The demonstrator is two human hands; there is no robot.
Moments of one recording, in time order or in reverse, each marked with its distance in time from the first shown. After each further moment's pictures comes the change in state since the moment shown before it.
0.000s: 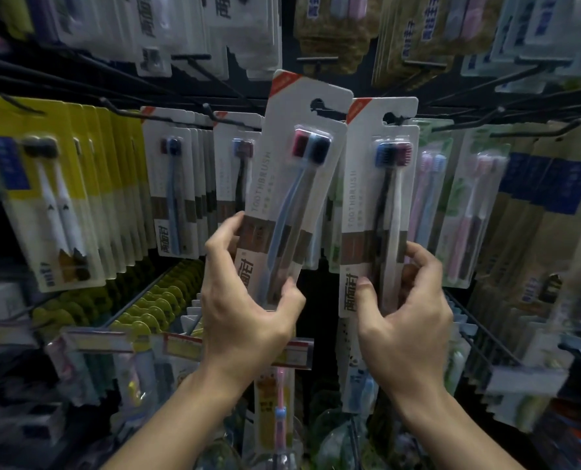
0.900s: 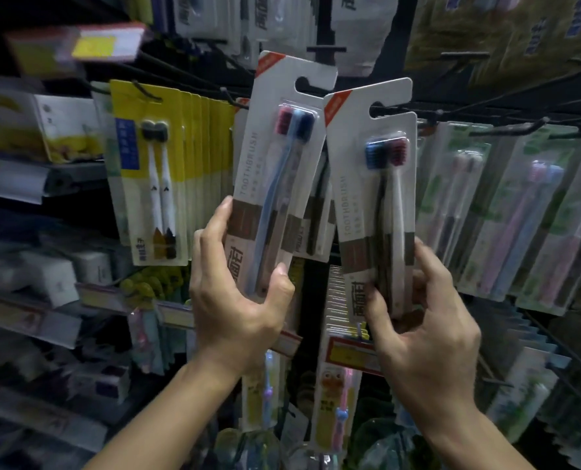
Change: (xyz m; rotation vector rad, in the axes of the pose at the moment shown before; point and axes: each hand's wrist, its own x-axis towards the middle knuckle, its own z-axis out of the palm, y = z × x) left_hand 0.013 -0.044 -0.080 0.128 0.188 0.030; right_hand -0.026 -0.033 0.046 -0.009 -0.063 -0.424
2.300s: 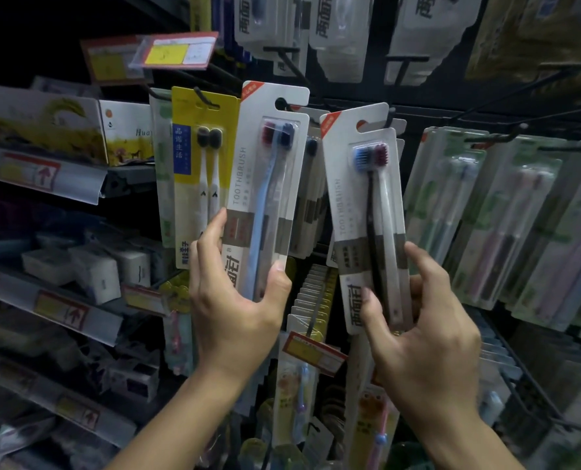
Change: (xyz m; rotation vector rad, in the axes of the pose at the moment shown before) left_hand 0.011 -0.024 -0.030 0.074 0.074 -0.200; right_hand 0.006 -0.041 0.037 -0.037 -0.076 0.014
